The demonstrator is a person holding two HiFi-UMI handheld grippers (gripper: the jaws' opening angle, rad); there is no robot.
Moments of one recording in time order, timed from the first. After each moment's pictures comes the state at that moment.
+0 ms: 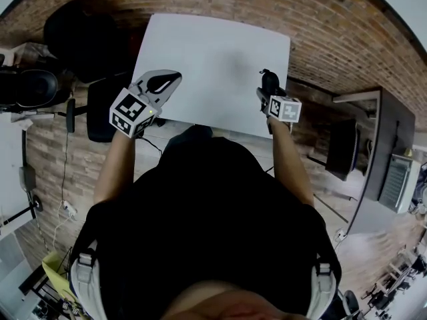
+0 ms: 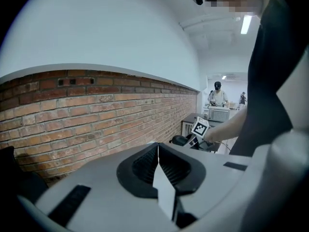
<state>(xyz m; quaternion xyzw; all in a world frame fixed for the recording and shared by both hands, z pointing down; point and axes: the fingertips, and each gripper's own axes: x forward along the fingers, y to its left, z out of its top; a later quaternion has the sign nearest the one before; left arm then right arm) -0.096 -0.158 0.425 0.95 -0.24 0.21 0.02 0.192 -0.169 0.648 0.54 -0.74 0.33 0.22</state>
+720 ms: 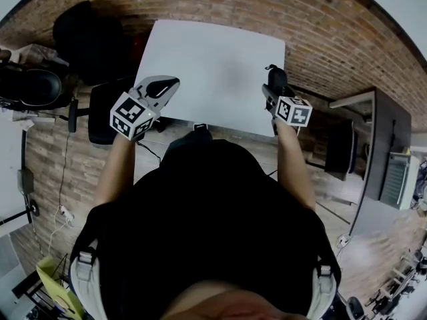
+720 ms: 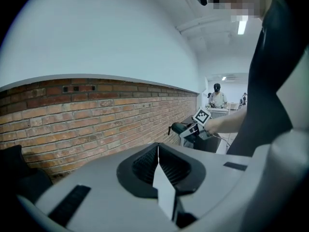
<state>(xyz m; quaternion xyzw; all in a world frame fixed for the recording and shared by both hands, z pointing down) -0.109 -0.101 0.409 0.95 -0.25 0.19 0.01 0.198 -0.136 0.559 0.55 -0.78 0.27 0.15</state>
